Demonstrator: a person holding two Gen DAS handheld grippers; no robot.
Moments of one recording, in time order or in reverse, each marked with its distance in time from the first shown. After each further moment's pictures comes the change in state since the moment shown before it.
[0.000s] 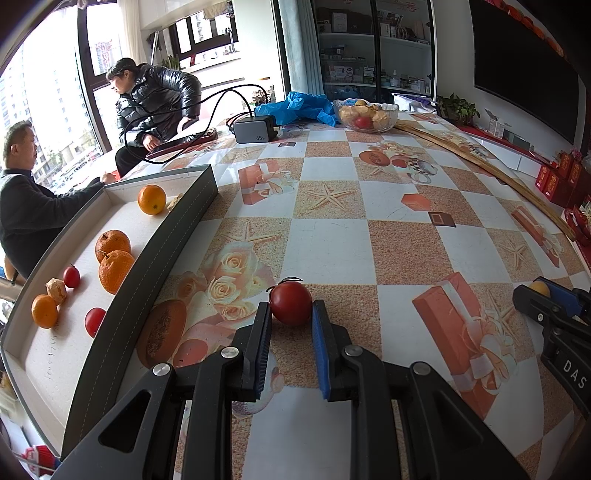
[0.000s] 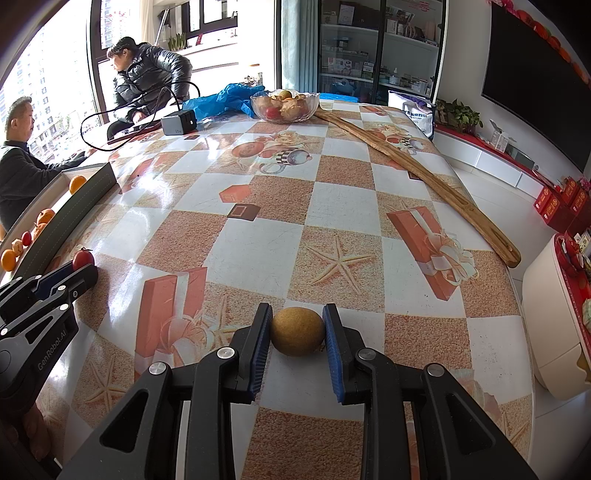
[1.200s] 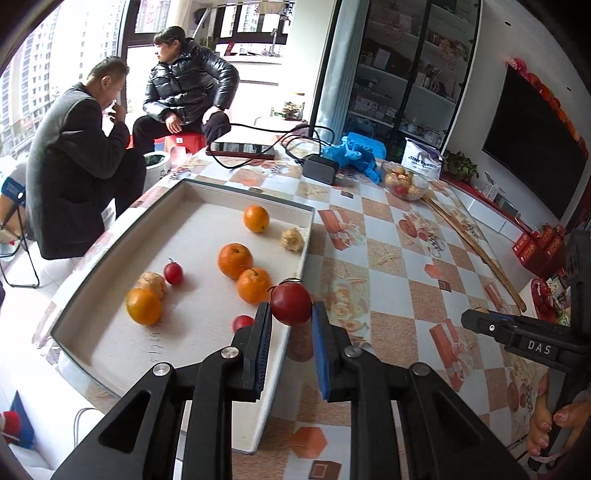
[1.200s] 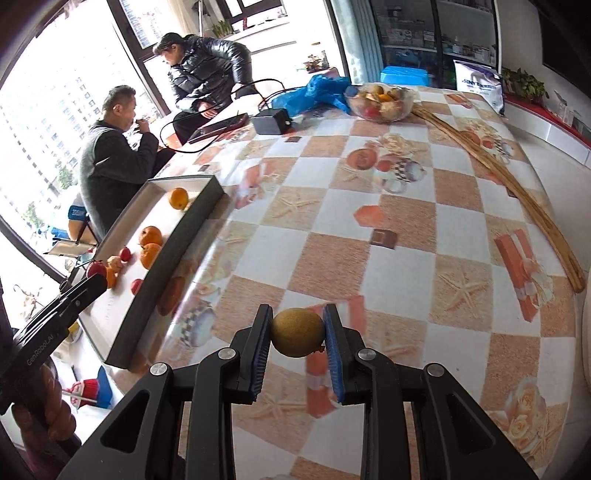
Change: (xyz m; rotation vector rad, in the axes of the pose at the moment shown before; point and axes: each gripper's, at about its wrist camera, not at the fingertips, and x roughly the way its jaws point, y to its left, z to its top) left arm -0.084 0.162 0.015 -0.243 -0.017 -0.120; right arm -0.033 0.065 0.057 0.002 0.140 0.355
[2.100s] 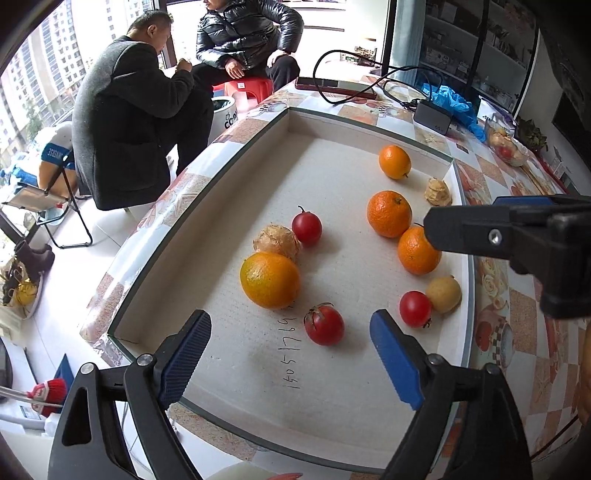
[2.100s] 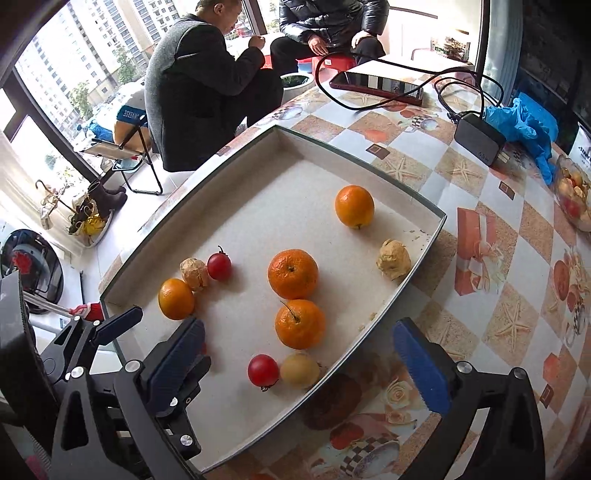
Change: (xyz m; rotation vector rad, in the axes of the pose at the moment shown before) left arm 0.051 0.082 -0.006 -0.042 0.225 0.240; right arm 0.117 0.185 0.074 -0.362 0.225 0.095
